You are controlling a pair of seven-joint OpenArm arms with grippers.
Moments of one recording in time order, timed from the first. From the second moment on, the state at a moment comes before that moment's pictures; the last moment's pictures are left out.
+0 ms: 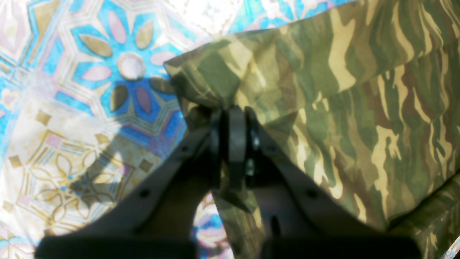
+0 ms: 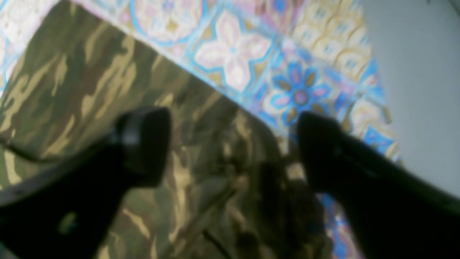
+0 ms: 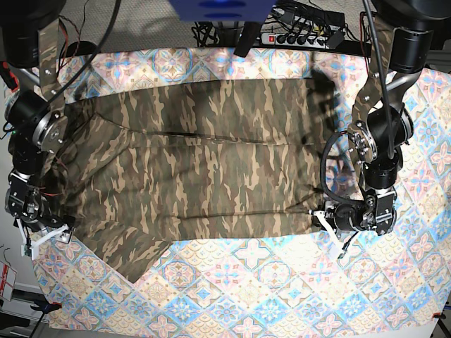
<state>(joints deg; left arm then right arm) -45.2 -13.0 -26.1 13.9 15.1 -42.1 29.1 42.0 24.5 28.1 19.0 -11.5 20.9 -17.7</state>
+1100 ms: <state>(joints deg) -41.7 -12.9 -26.1 13.9 15.1 -42.1 28.7 36.8 23.1 25.0 1.3 -23.3 20.7 7.5</state>
